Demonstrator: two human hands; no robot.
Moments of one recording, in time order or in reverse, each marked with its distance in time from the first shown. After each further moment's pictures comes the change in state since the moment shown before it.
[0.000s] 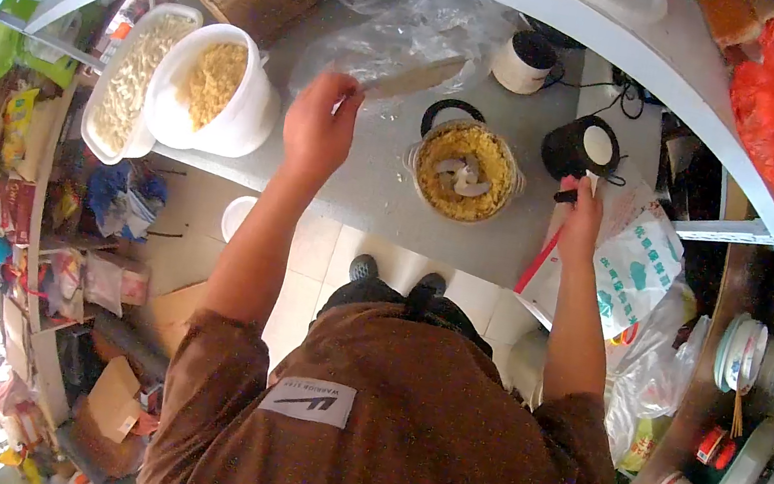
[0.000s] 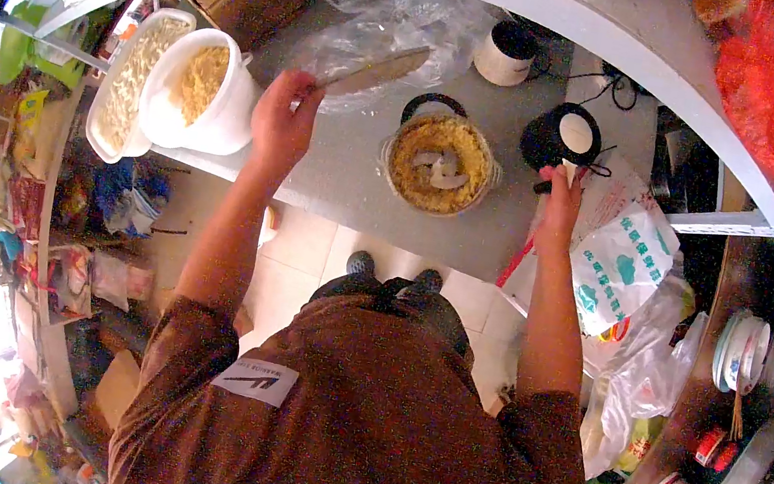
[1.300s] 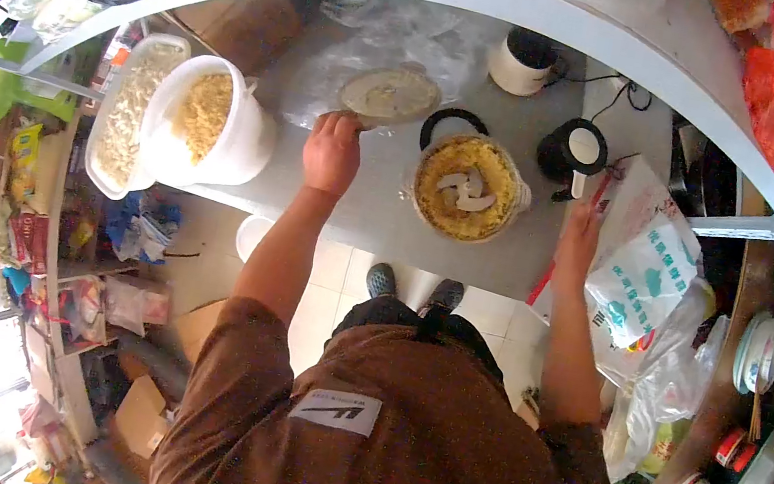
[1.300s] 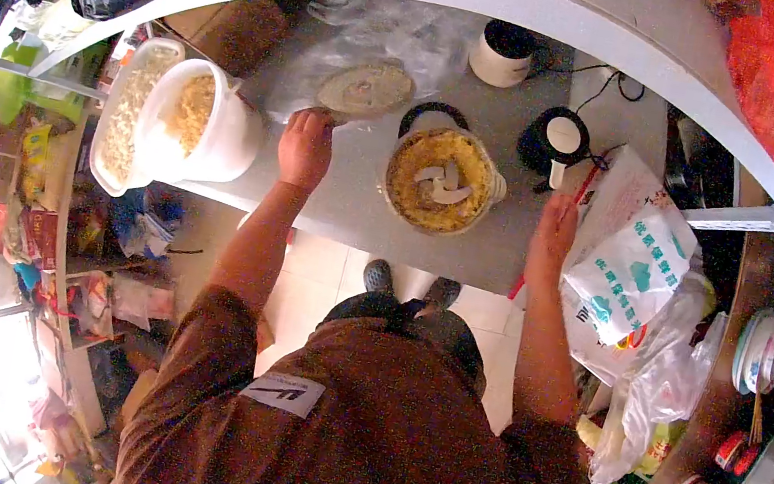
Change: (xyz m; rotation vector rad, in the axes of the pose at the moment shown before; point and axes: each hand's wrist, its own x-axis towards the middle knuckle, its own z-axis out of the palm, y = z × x) left_hand -0.017 -0.081 0.071 0.304 -0.050 0.240; right_hand -0.030 0.024 -0.005 -0.351 0.154 0.095
